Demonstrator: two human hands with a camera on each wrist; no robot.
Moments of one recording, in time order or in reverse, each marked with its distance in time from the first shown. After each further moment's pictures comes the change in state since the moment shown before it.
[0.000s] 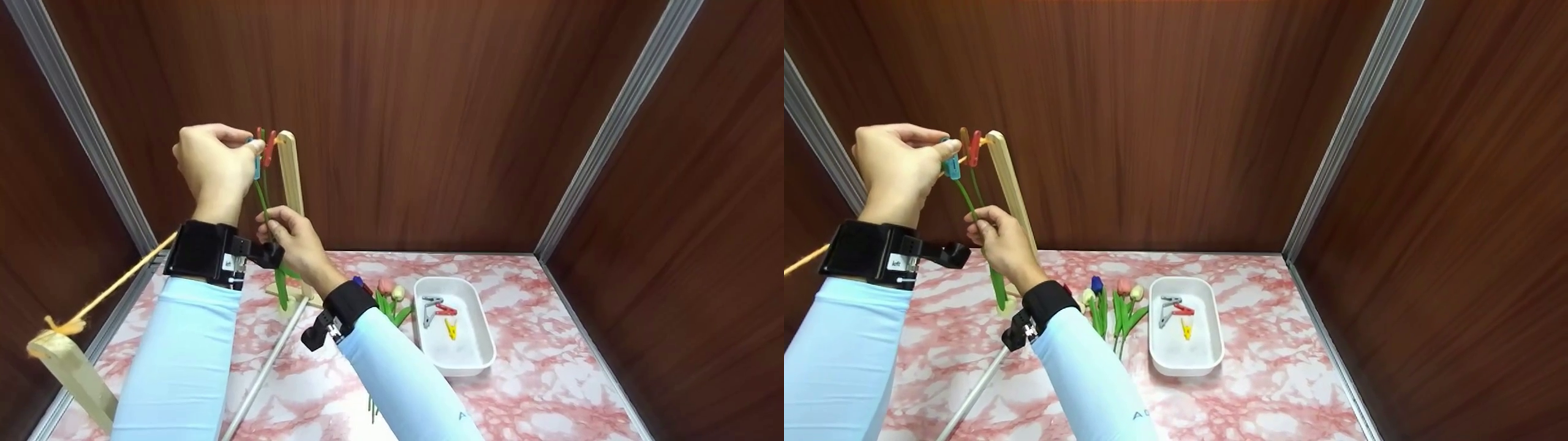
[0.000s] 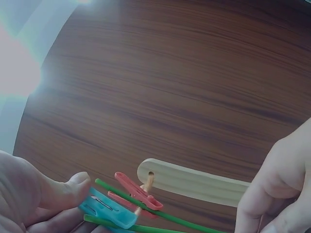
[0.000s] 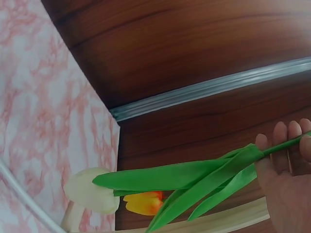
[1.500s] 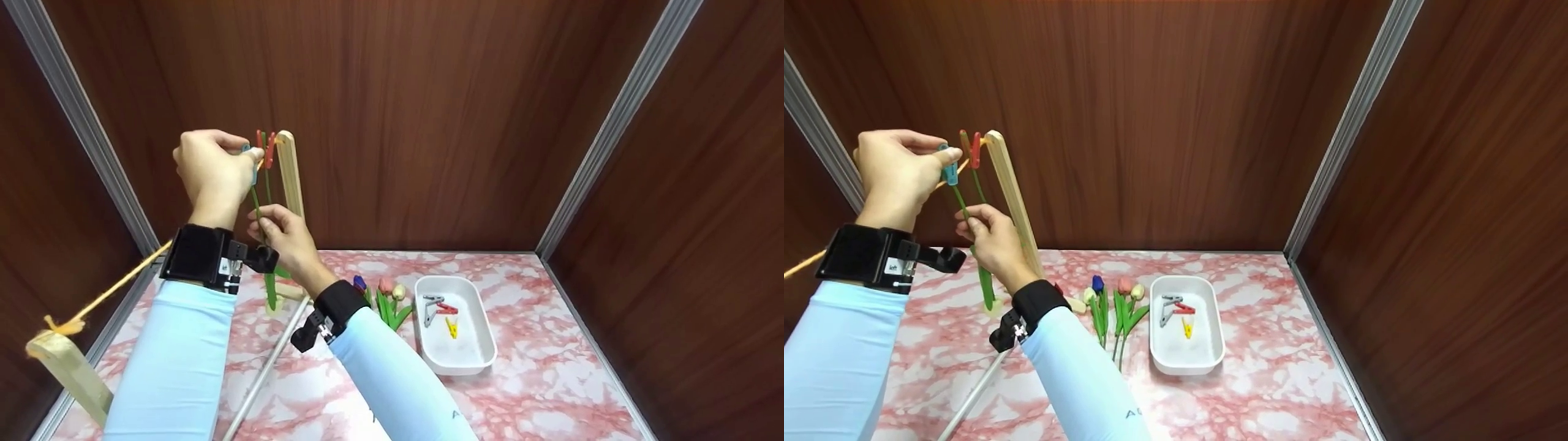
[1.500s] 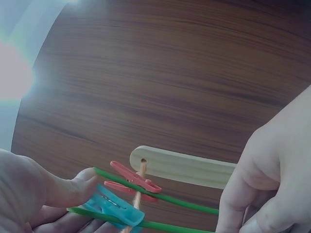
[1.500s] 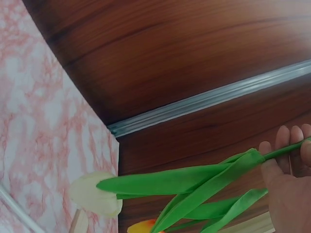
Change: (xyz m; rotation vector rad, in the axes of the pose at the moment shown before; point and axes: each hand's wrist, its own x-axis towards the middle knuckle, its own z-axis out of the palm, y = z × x) left_hand -0.002 -0.004 -0.002 0.065 -0.058 -0.014; right_hand 0.003 -0.005 0.016 0.092 0.062 0.040
